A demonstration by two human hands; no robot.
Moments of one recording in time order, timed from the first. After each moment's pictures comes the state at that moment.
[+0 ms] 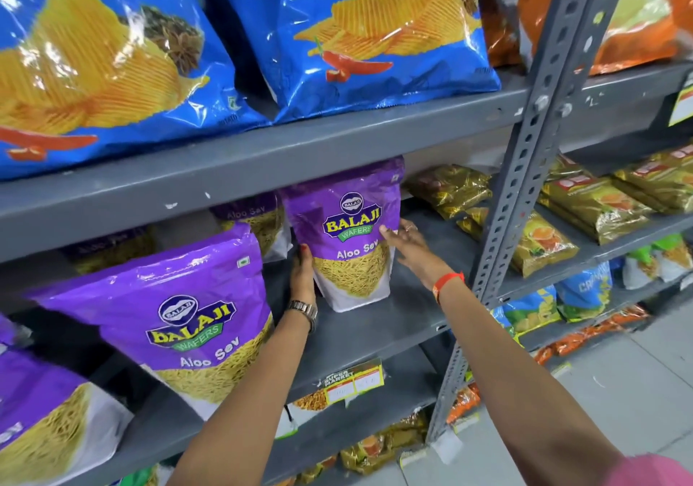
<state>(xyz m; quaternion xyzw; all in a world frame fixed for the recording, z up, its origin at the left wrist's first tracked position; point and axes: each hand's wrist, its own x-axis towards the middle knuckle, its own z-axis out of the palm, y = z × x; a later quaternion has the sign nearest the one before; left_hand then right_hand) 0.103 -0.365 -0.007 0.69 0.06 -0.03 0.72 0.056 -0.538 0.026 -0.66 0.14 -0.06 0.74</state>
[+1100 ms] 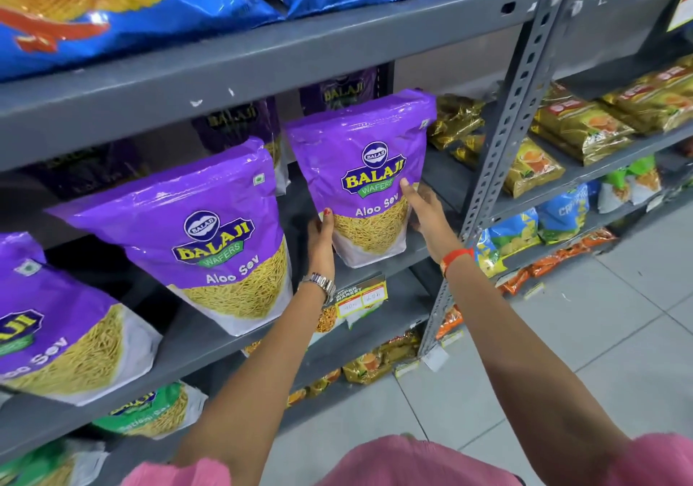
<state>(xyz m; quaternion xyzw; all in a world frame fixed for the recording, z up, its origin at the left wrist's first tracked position) 0.033 -0.347 -0.035 0.65 0.03 -0.11 0.75 -0.009 -0.513 -0.018 -0.62 0.22 -0.12 0.75</state>
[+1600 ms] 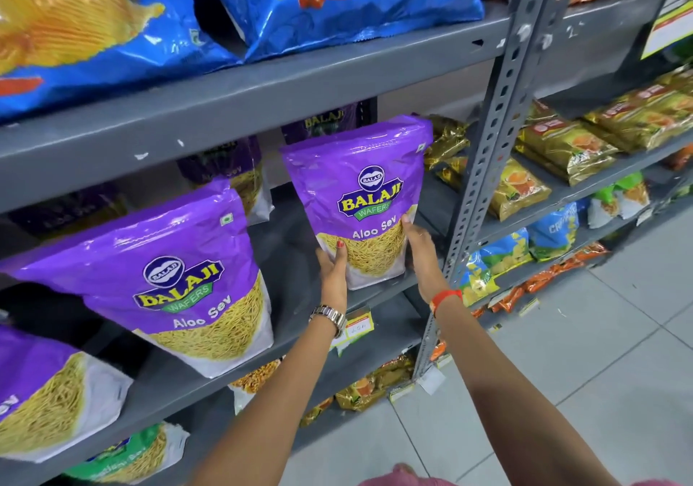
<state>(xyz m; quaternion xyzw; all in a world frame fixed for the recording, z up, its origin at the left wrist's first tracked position) 0.019 -0.394 -0.039 0.64 0.00 -0.12 0.76 -0.002 -0.535 -0.046 -0.60 0.28 -0.13 0.74</state>
